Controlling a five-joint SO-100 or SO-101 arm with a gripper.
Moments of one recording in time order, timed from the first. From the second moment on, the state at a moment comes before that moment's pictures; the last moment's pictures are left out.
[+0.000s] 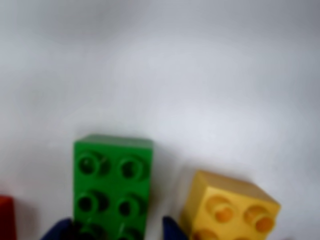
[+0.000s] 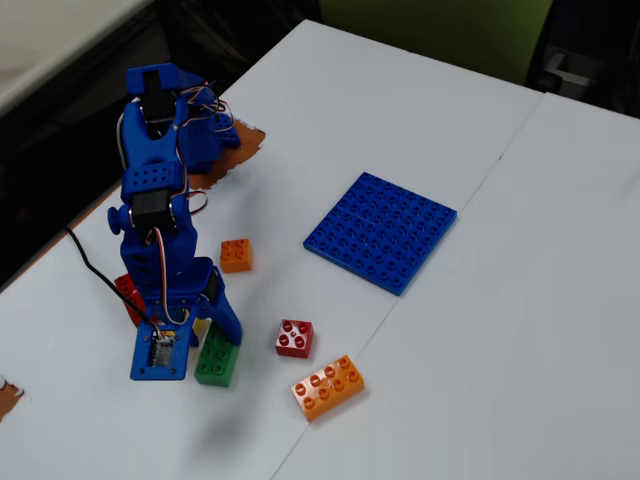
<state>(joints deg) 46.1 46.9 43.8 69.0 -76.9</state>
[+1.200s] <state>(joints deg) 39.6 58.8 43.8 81.4 -80.6</state>
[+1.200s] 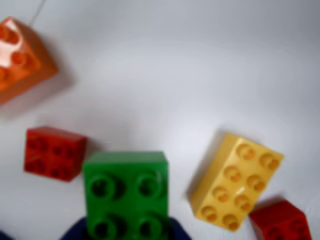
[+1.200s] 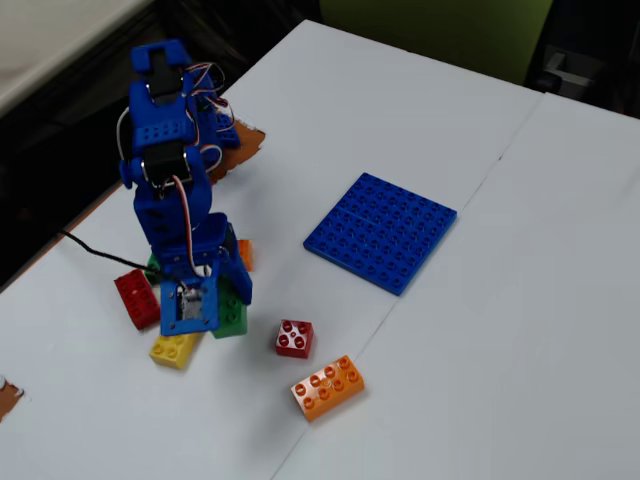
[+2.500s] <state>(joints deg) -0.7 86.4 57.2 66.1 -72.2</state>
